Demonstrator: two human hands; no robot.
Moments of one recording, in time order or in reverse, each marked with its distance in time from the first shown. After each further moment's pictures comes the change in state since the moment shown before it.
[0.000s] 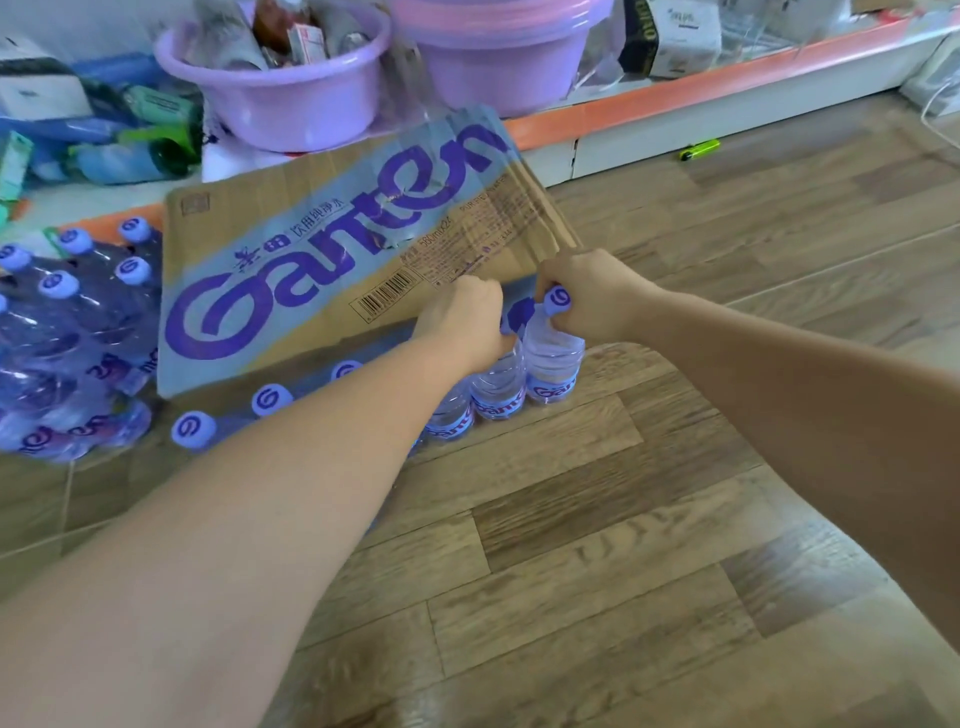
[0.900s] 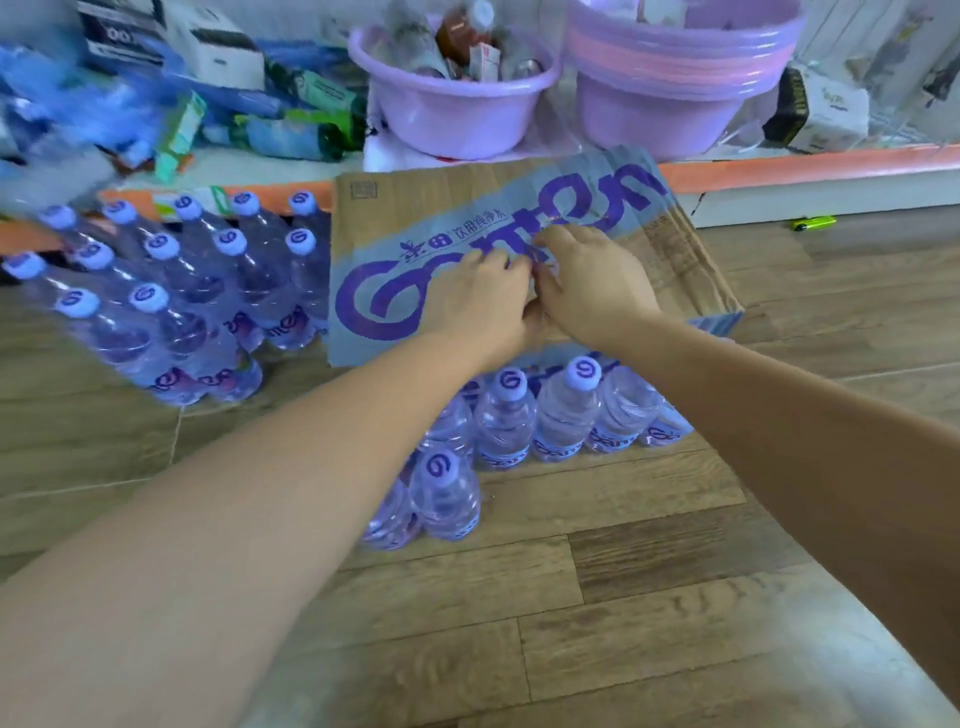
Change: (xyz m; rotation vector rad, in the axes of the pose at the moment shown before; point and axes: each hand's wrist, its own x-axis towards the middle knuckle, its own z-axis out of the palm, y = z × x) left_hand -0.052 -0.131 -0.043 -0.007 0.239 -0.042; right_hand 0.064 -0.165 0.015 -0.105 0.239 -0.055
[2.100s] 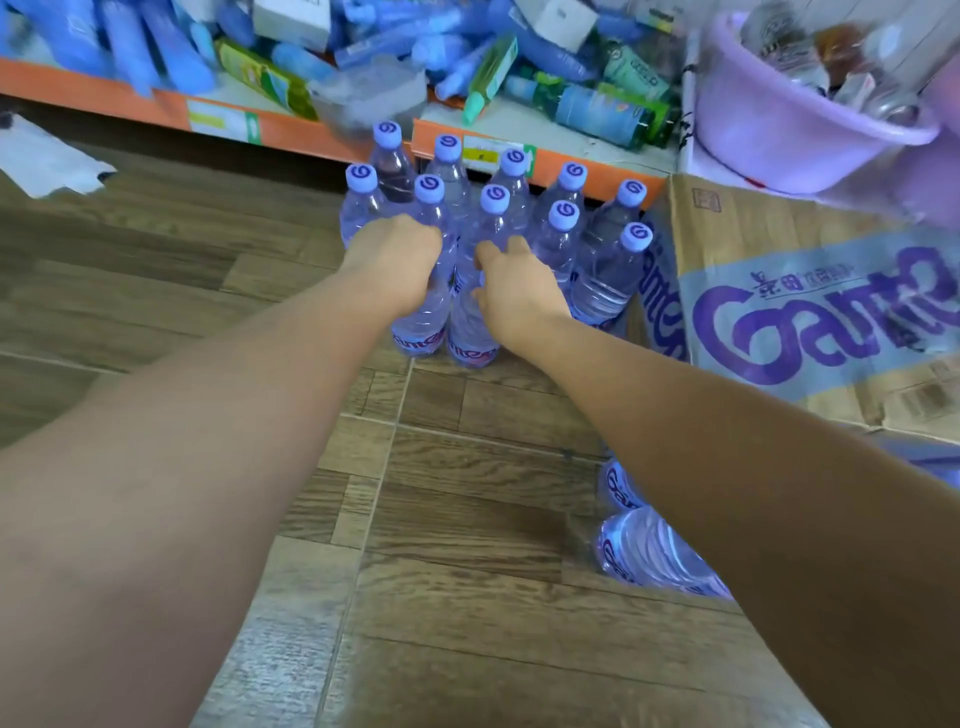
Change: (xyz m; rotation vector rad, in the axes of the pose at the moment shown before) left_hand -0.115 -0.383 -0.008 0.184 -0.146 -0.380; right_hand 0.093 -0.348 0.170 -0.070 -0.283 -0.171
